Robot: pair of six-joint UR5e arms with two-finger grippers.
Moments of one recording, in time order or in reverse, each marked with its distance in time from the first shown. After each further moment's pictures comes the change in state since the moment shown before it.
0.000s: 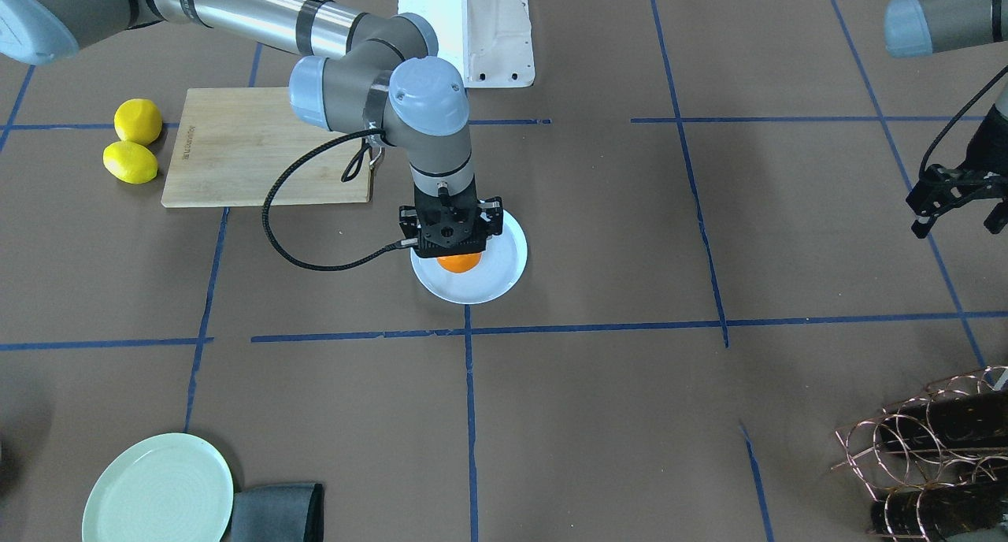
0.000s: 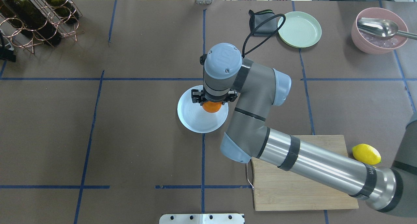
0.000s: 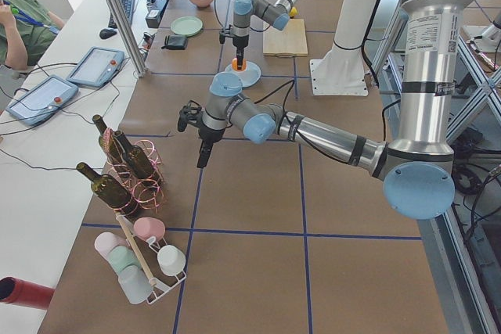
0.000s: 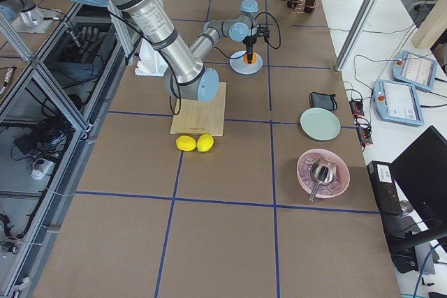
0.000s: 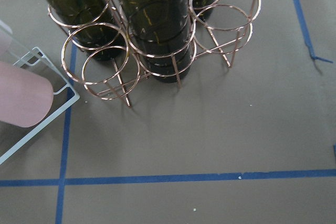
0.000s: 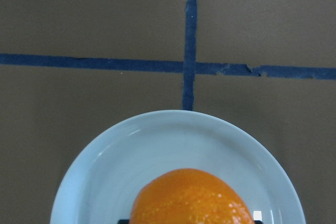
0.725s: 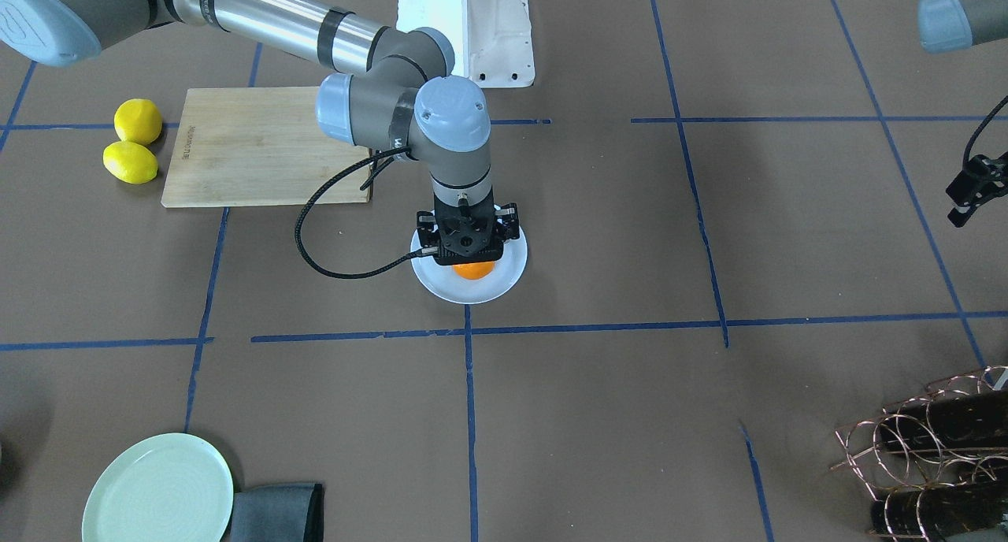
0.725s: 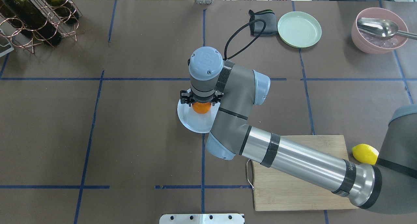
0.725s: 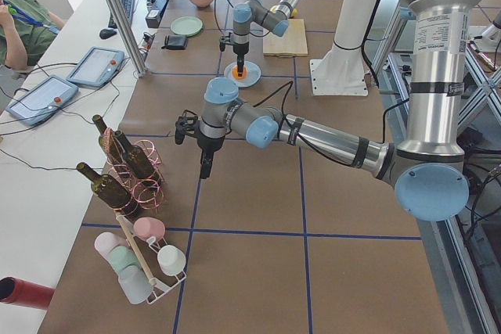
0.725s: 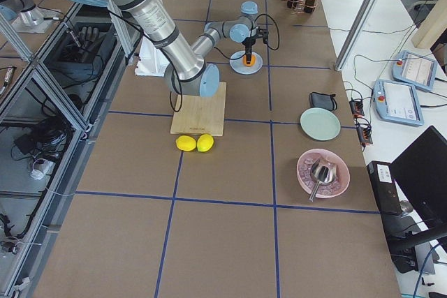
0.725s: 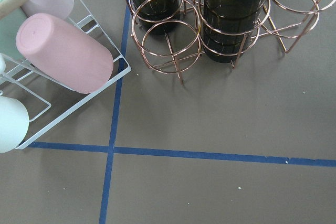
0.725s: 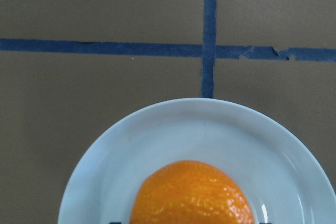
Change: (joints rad) left arm -0.067 0.000 0.007 0.087 -0.067 0.012; right arm -0.017 0.028 -0.039 -0.006 0.012 0.022
